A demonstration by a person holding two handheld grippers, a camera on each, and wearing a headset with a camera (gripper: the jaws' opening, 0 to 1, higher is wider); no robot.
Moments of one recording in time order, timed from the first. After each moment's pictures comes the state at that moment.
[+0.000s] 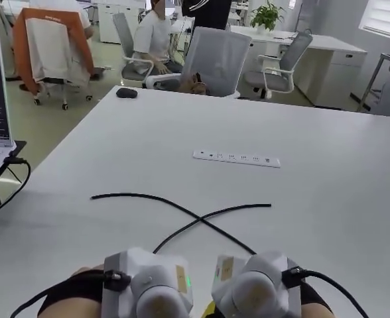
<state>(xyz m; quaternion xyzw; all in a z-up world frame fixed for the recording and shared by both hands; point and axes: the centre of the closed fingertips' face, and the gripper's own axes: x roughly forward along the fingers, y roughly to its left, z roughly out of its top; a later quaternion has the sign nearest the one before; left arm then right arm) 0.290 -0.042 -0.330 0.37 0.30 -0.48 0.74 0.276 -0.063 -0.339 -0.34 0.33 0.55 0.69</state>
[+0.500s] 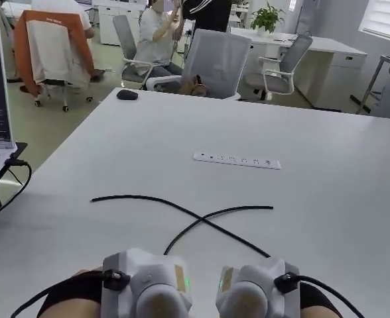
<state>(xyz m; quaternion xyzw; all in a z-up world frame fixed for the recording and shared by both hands) 0.295 -0.037 -0.326 0.37 0.31 -0.47 0.74 0.288 -0.100 -0.358 -0.40 0.39 0.49 0.67</state>
